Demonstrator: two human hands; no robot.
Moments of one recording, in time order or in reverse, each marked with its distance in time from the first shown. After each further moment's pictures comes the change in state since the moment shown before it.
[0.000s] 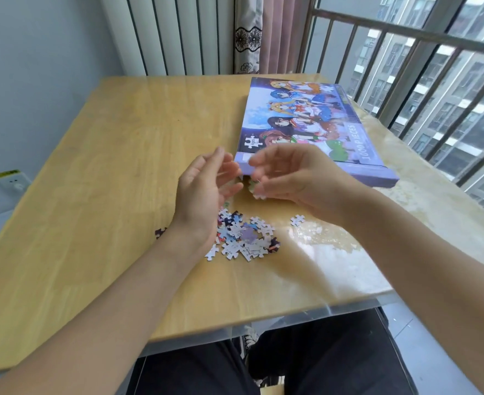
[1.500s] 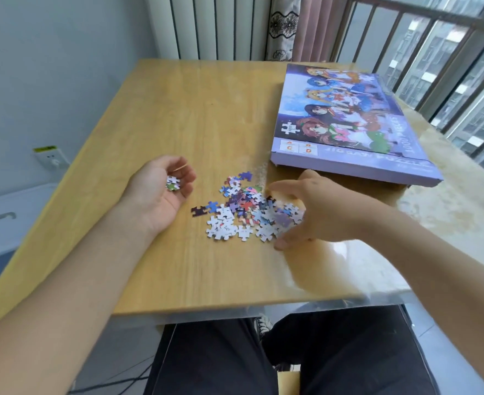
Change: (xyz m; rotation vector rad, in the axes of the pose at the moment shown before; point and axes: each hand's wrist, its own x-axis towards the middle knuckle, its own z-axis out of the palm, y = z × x) left_hand 0.020 0.034 -0.102 -0.032 0.291 -0.285; right_hand -0.013 0.006 0.033 -1.289 -0.188 0.231
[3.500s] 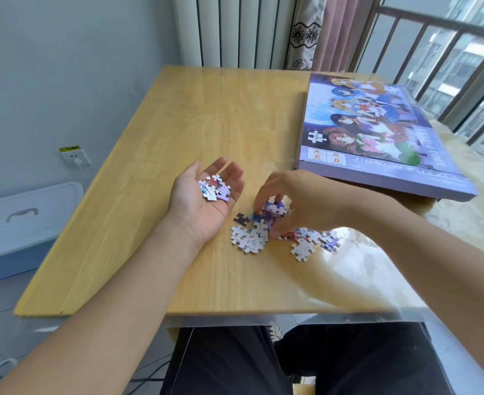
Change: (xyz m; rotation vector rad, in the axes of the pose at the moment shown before) left_hand -0.013 -0.011 0.005 -0.464 -0.184 -0.139; right_hand 0.045 -0.041 -0.003 -0.039 0.021 -0.334
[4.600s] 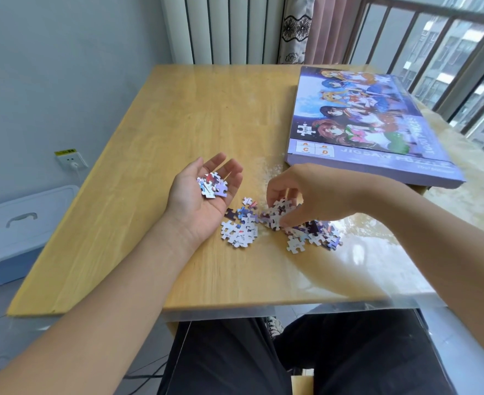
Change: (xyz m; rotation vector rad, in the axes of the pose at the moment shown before) left_hand 0.001 -0.014 0.001 0.063 -0.038 0.037; right_hand -0.020 0.021 -0.005 0.057 -0.028 0.030
